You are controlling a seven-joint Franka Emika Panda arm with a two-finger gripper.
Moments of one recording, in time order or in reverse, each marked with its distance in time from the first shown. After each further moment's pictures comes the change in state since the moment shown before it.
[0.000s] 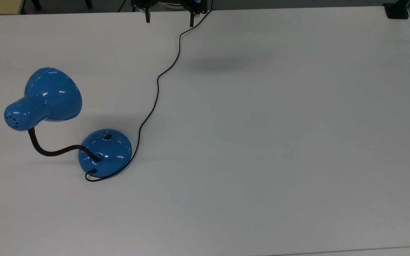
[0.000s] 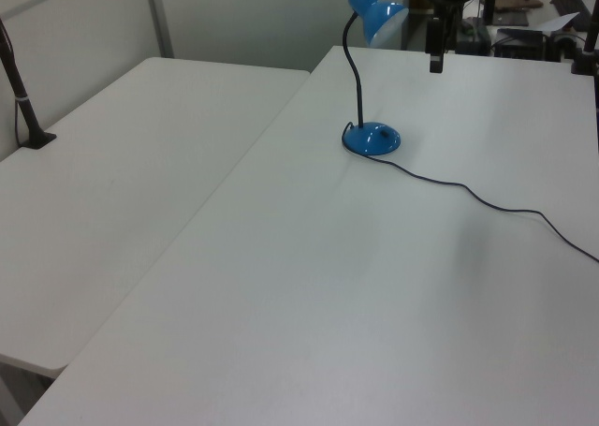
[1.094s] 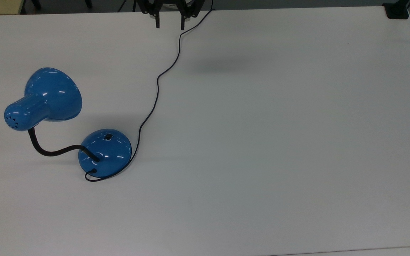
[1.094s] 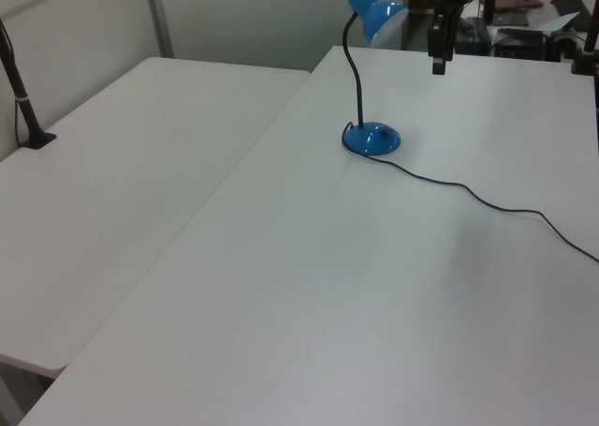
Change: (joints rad) arm 0.000 0.003 0.000 -0.001 0.000 0.000 -0.025
